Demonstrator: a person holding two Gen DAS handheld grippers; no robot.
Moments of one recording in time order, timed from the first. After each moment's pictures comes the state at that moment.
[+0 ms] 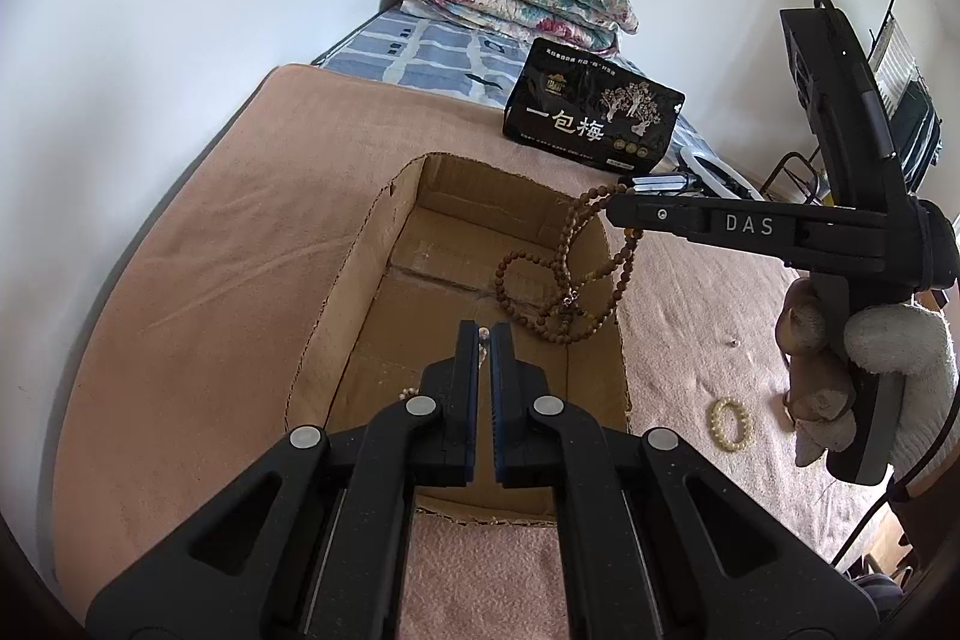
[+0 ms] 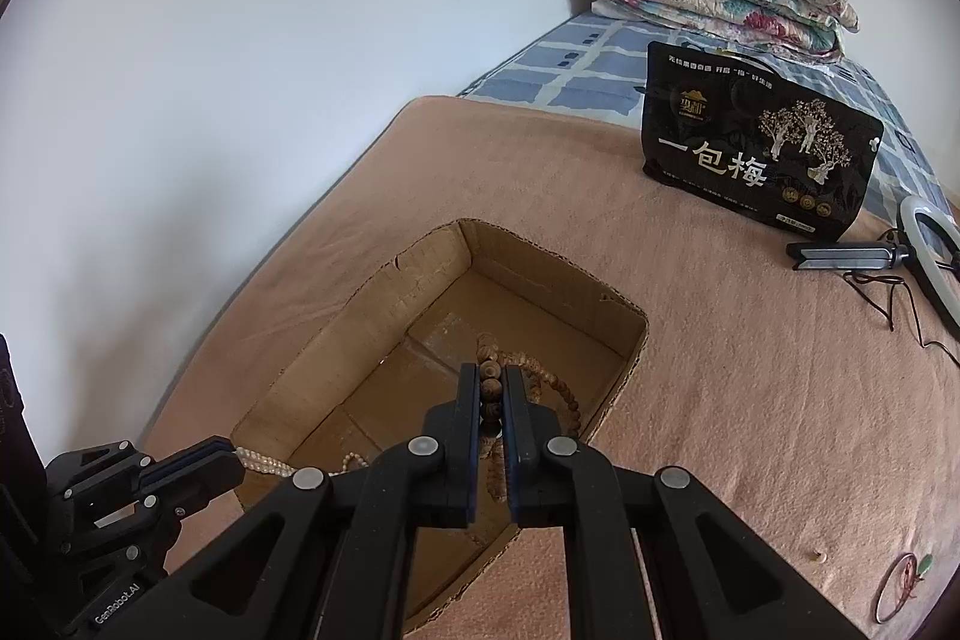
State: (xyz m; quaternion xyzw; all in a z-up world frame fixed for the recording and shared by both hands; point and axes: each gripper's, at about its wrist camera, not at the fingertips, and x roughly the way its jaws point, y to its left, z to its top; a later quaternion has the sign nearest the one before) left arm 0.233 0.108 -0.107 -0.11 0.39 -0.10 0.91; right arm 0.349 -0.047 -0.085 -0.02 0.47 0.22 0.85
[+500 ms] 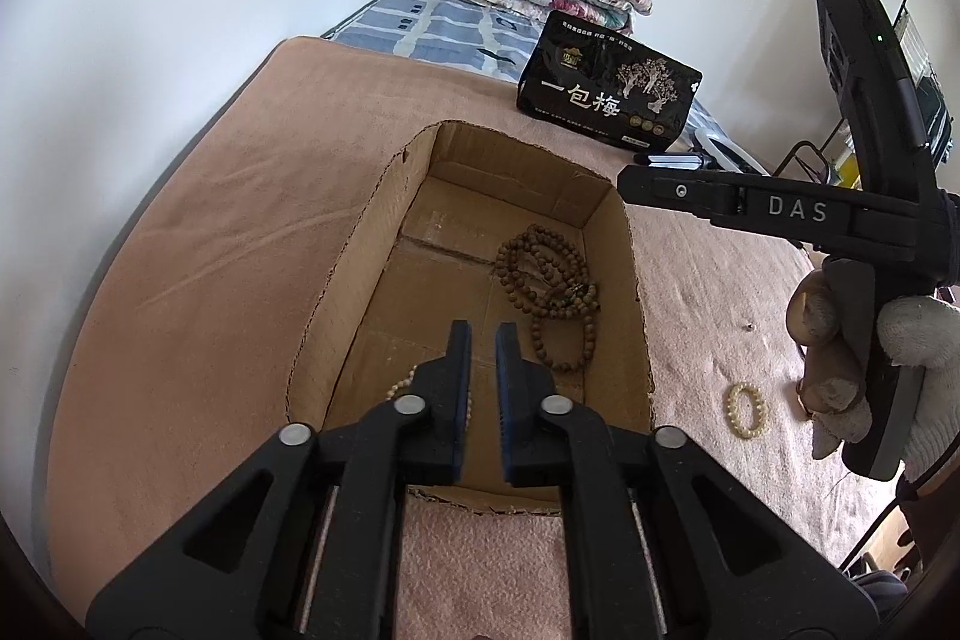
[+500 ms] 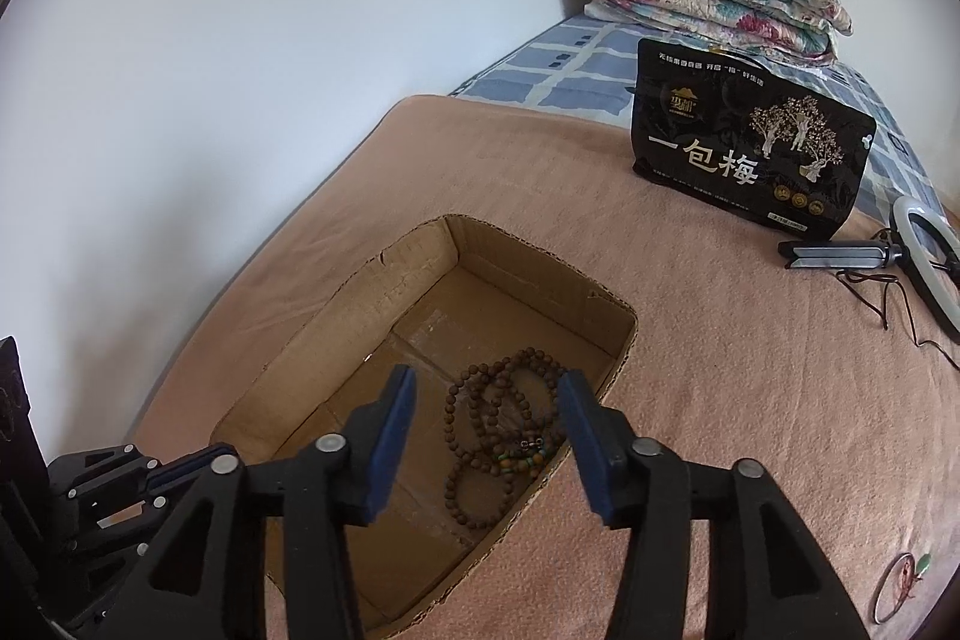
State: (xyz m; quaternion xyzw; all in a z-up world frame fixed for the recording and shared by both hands) left arm 0.236 0.108 -0.120 -0.11 0.42 -0.09 0.90; right arm 0.346 -0.050 -0.089 -0.03 0.46 0.21 0.86
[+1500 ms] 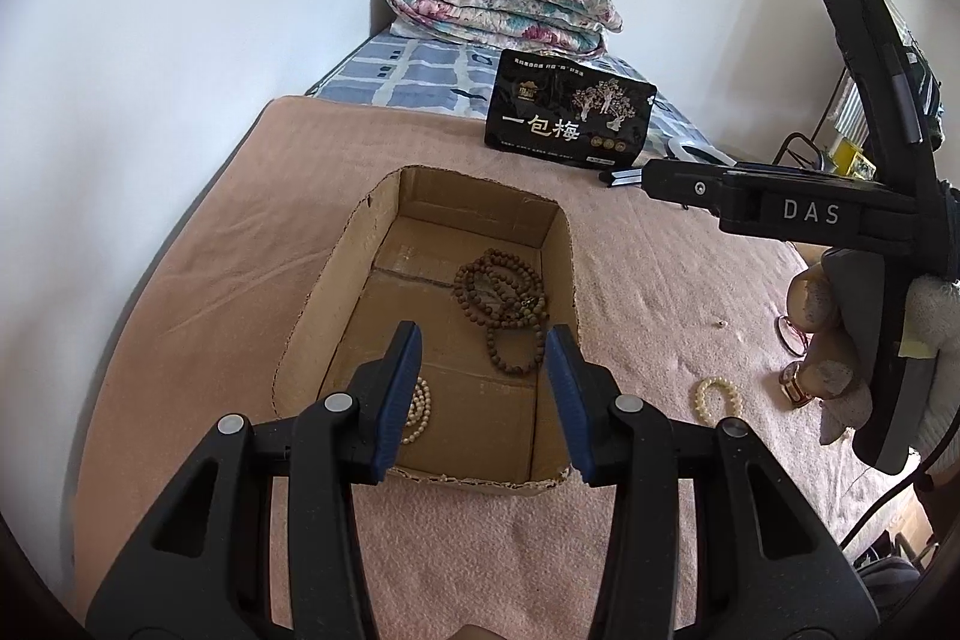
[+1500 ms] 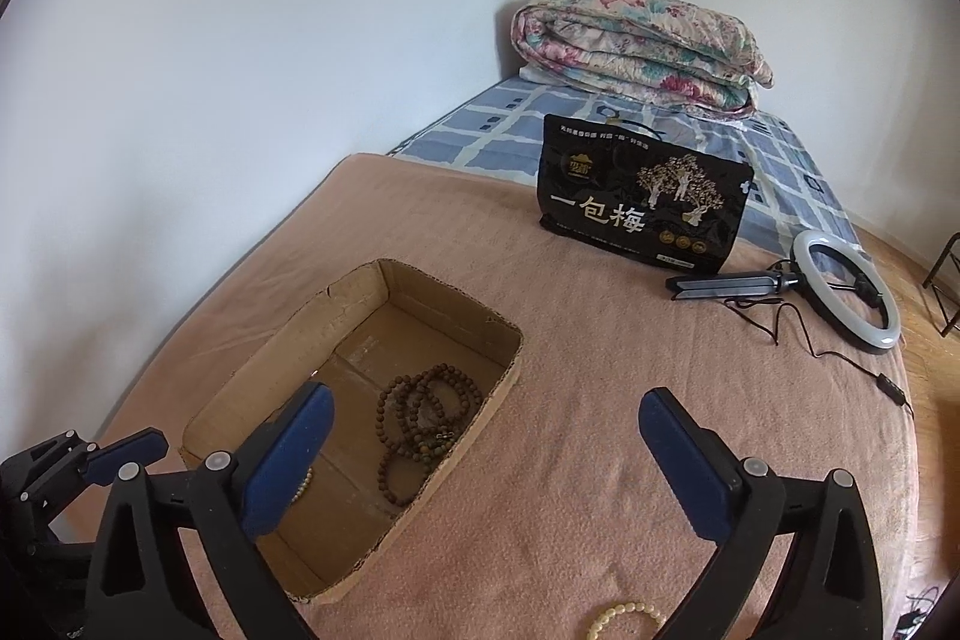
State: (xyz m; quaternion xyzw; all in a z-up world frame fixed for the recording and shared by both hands) left arm 0.197 0.072 -0.080 -0.07 0.37 -0.10 0.92; right arm 0.304 -0.090 -0.045 -0.06 0.40 0.14 0.90
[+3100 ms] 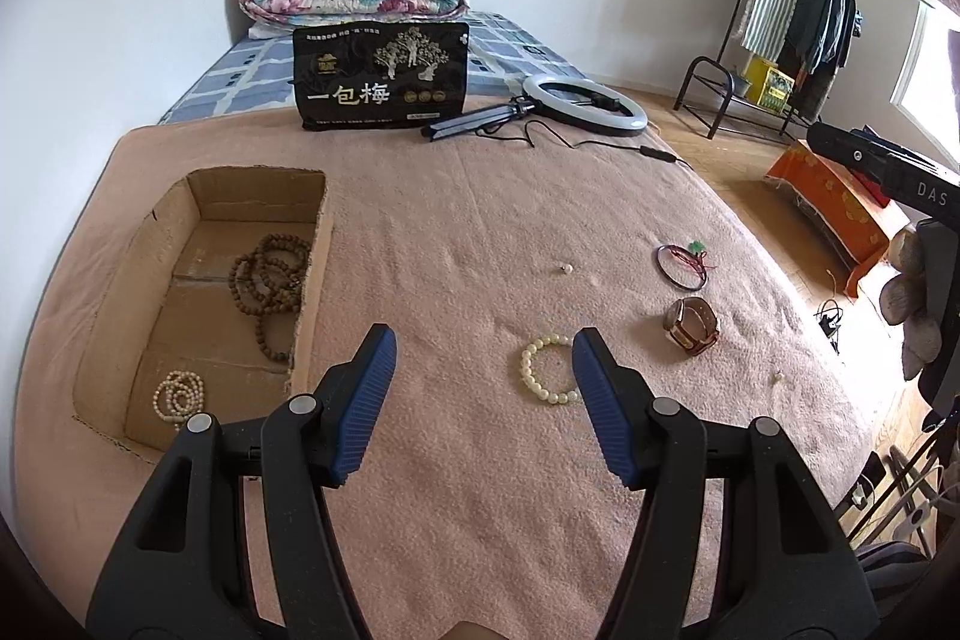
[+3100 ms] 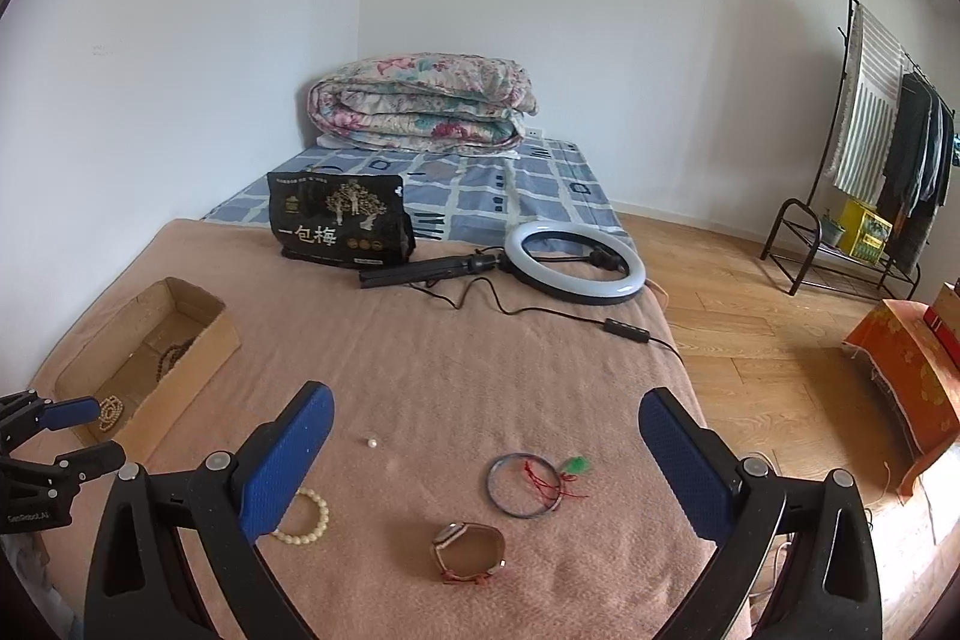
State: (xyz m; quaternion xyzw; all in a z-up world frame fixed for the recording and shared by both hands) left arm 0.179 -0.083 -0.088 0.00 0.39 -0.21 0.90; right arm 0.176 -0.336 0.001 -0.05 0.31 -0.04 0.95
